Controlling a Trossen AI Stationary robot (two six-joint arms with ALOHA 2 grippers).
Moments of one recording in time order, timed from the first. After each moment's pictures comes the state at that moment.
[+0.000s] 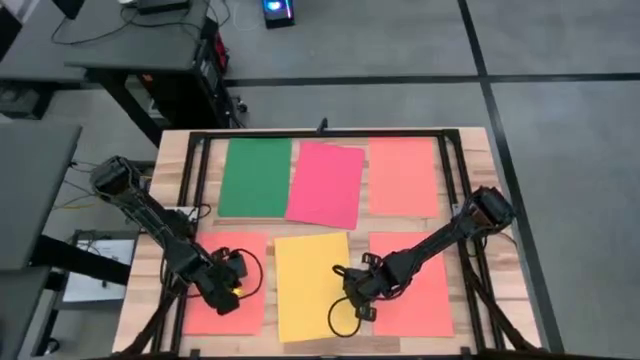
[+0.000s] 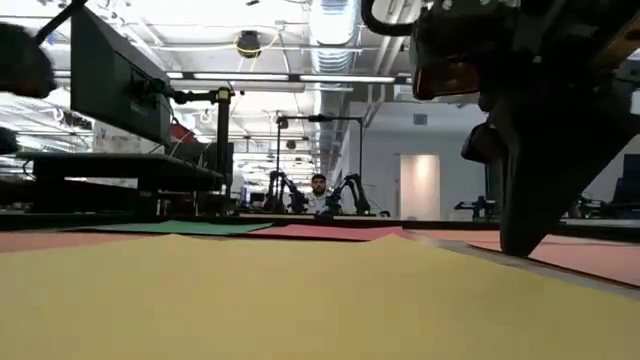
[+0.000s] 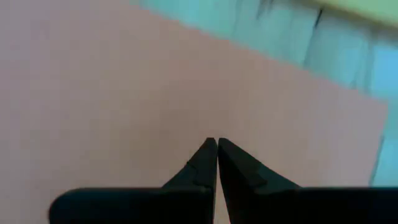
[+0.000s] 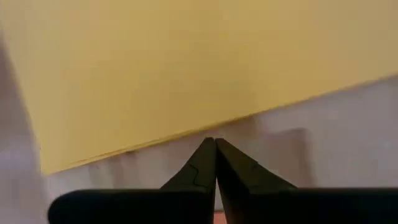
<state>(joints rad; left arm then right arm) -0.80 1.32 0.61 -0.44 -0.24 -1.08 0.49 1.90 1.21 -0.54 0.11 0.70</state>
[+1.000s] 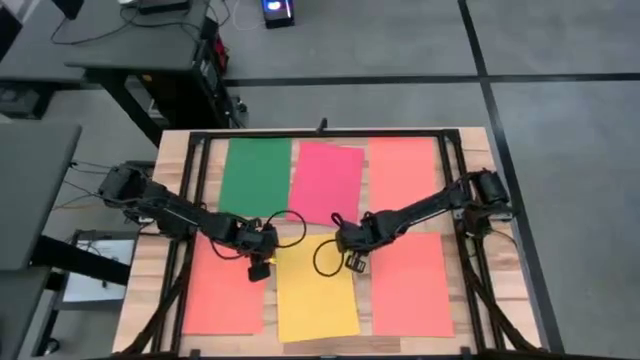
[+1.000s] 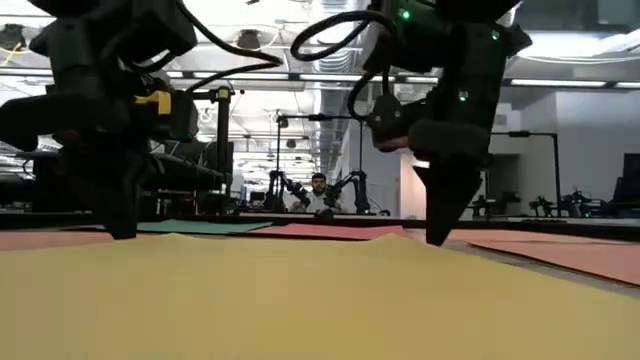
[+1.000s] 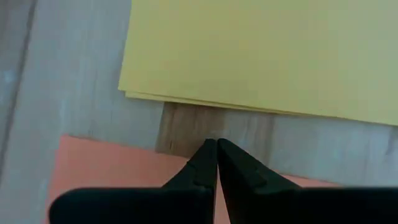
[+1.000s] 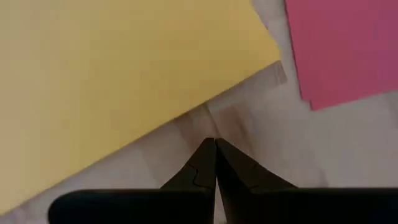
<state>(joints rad) -0.27 1.49 0.65 -0.33 -0.08 -0.48 0.19 1.87 1.10 -0.54 0.11 0.59</state>
